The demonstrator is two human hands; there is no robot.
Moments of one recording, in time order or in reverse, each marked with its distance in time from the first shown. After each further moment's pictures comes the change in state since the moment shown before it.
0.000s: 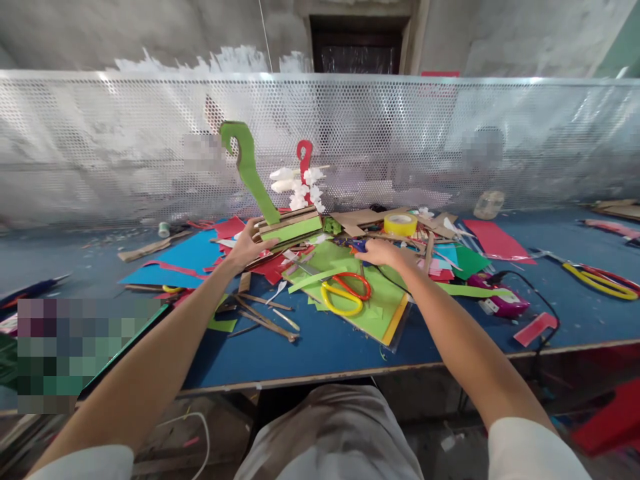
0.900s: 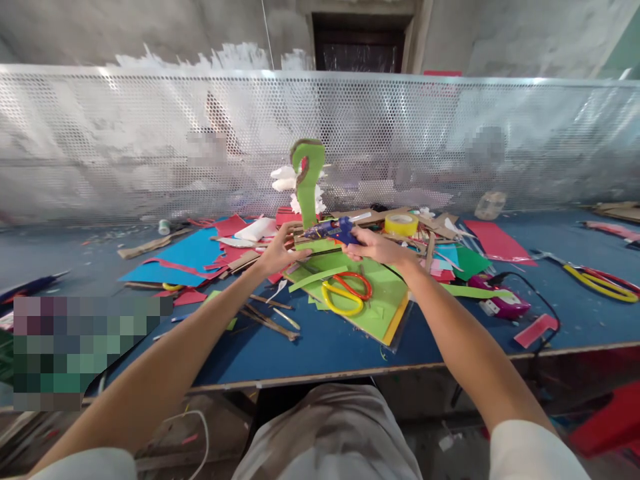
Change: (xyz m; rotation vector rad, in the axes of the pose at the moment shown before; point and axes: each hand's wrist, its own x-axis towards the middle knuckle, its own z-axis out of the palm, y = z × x) left_hand -0.015 0.020 0.076 -0.010 -0.196 0.175; right_hand -0.030 -0.014 -0.011 1.137 -0.061 -0.718
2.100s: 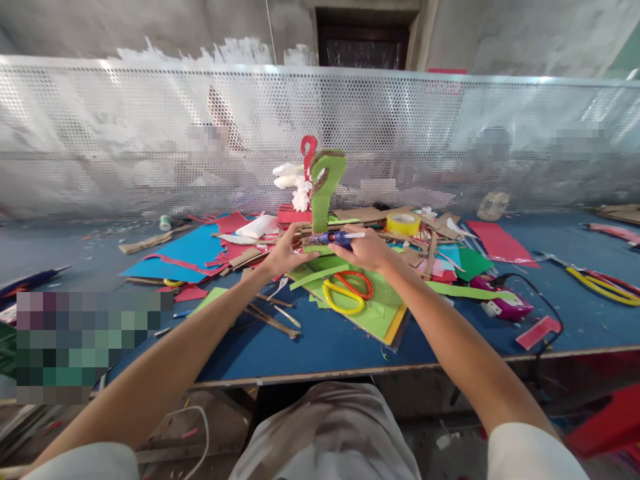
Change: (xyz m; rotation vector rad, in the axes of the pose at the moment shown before) left_hand -0.003 0.006 0.013 0.063 -0.041 0.098; right_hand 0.014 0.001 0.023 -1.081 0.320 -0.028
